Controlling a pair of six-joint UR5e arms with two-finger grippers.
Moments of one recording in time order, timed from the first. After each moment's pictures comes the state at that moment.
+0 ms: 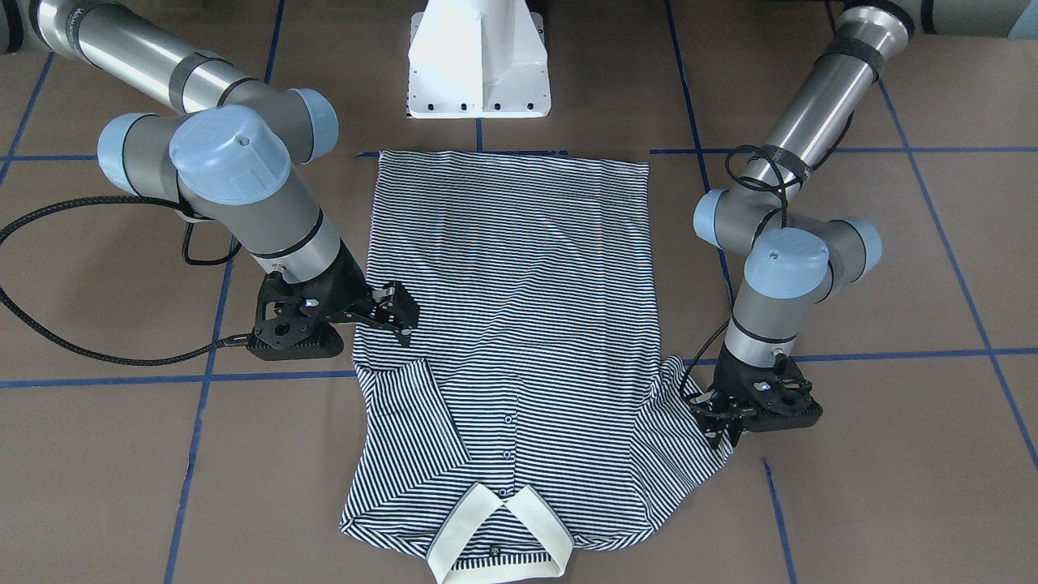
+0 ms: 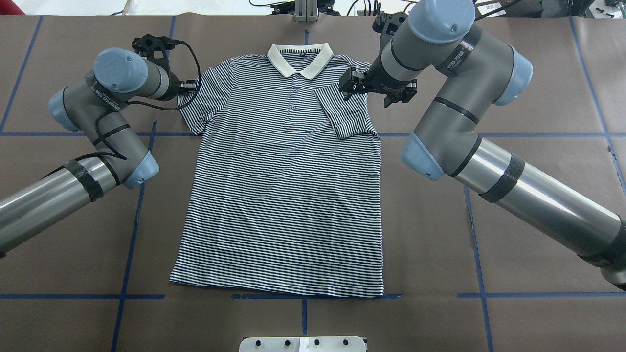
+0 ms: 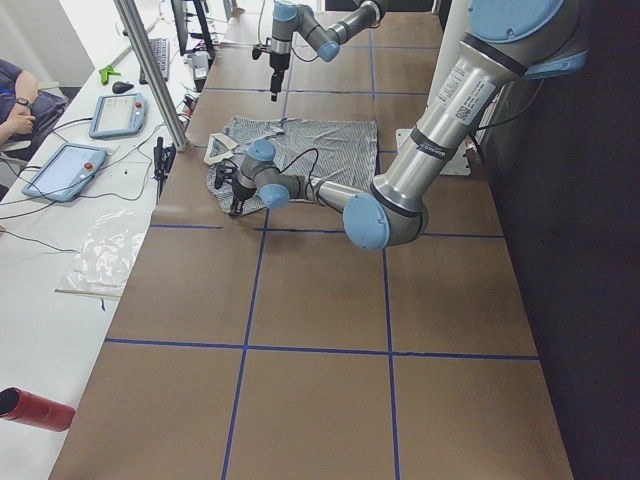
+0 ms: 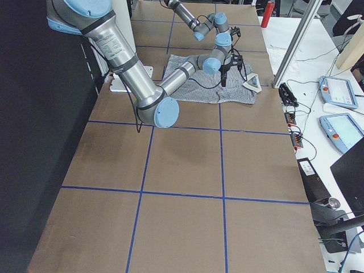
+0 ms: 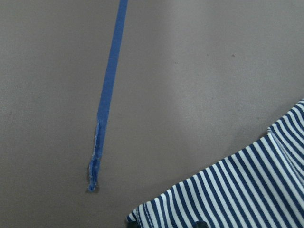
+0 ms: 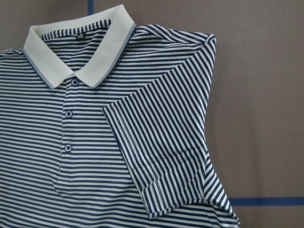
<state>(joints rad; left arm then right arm) -0.83 -2.21 -1.10 -2.30 -1.71 -1.09 0.80 -0.87 1.49 -1.30 2.03 1.16</state>
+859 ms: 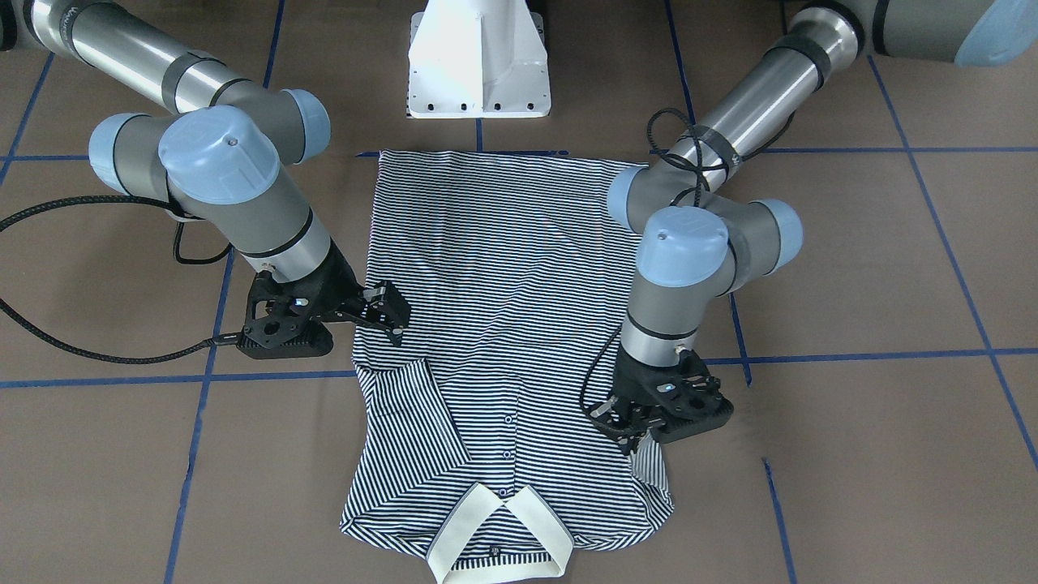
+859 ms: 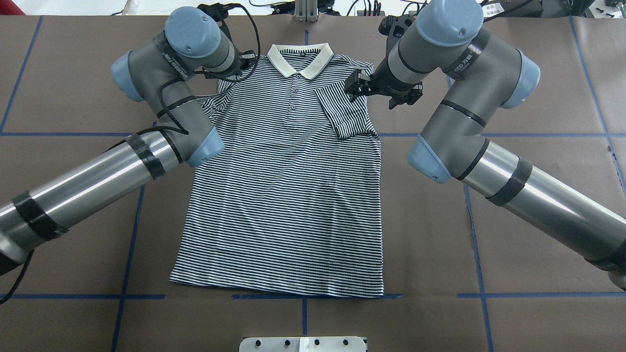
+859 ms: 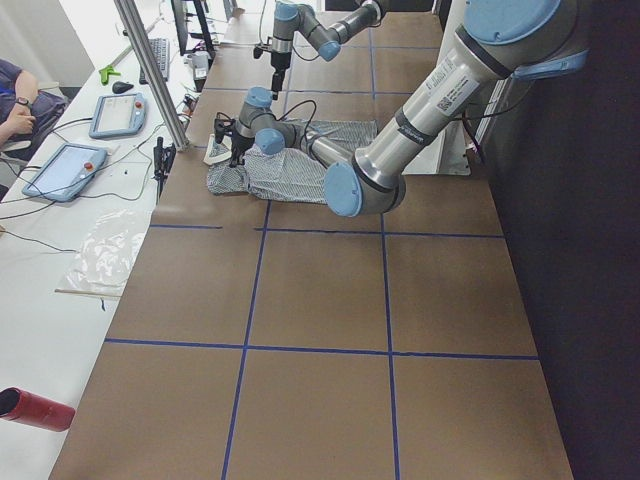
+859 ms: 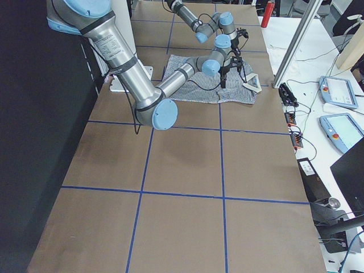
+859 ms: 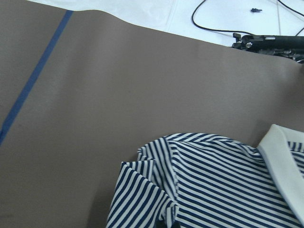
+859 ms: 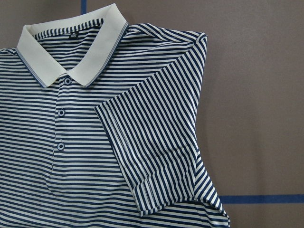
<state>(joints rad) -0.78 -2.48 -1.06 -2.09 -1.71 -1.39 0.81 -0.90 1.52 -1.29 2.04 1.16</state>
